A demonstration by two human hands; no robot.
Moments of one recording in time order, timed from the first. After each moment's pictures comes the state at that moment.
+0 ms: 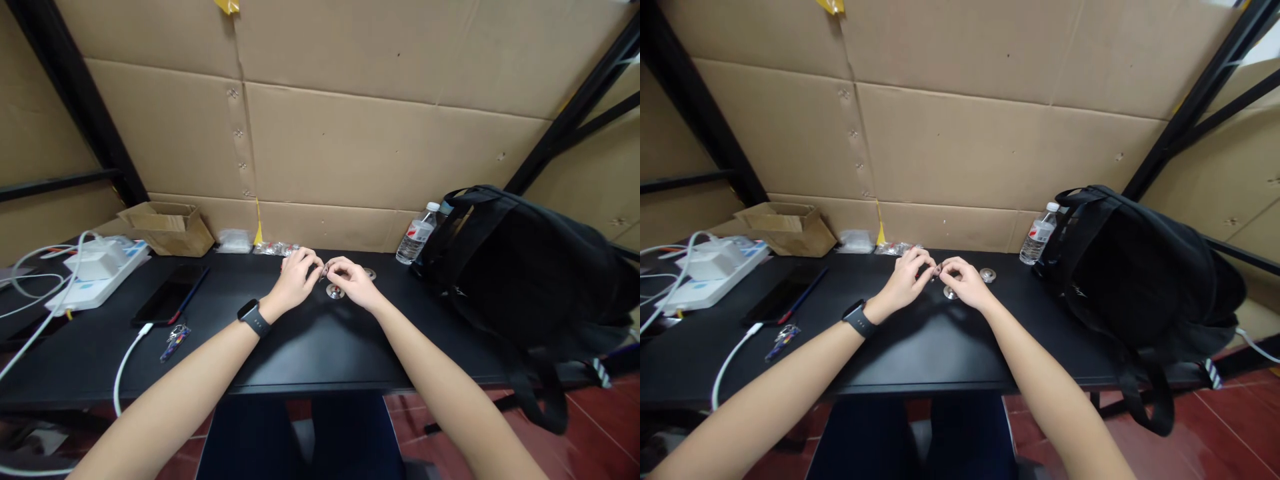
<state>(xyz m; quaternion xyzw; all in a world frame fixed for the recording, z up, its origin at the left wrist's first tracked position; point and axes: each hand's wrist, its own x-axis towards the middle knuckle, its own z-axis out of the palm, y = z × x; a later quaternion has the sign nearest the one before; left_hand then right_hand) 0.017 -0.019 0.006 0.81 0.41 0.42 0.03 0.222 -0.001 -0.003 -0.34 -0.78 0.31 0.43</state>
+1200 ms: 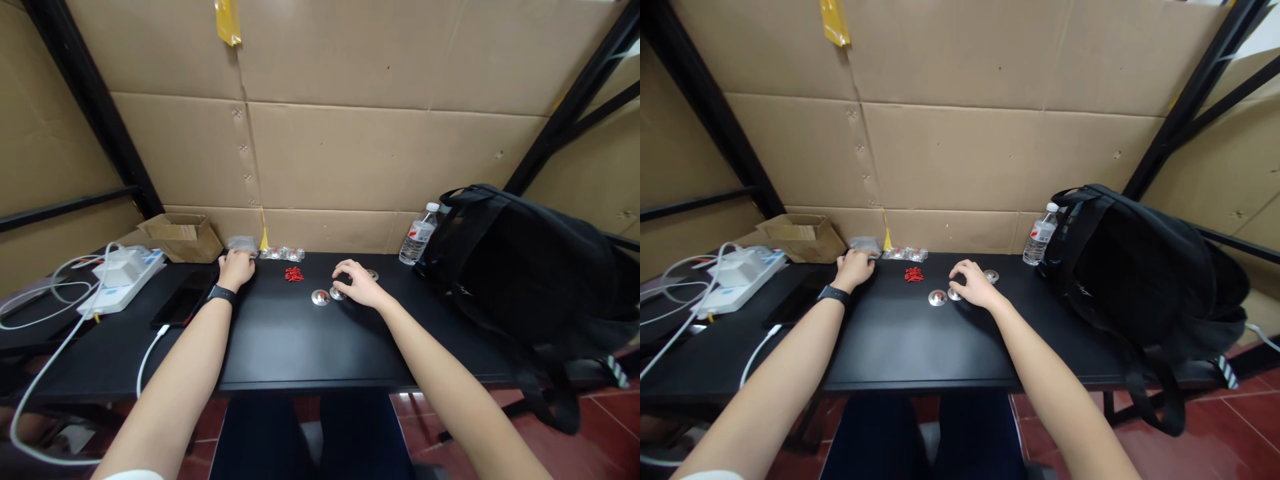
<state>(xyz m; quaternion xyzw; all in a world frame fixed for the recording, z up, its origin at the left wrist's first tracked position) -0.136 0.057 -0.027 0.67 0.71 0.20 -0.08 0.243 0.012 -0.011 -0.39 -0.85 0.13 0.33</state>
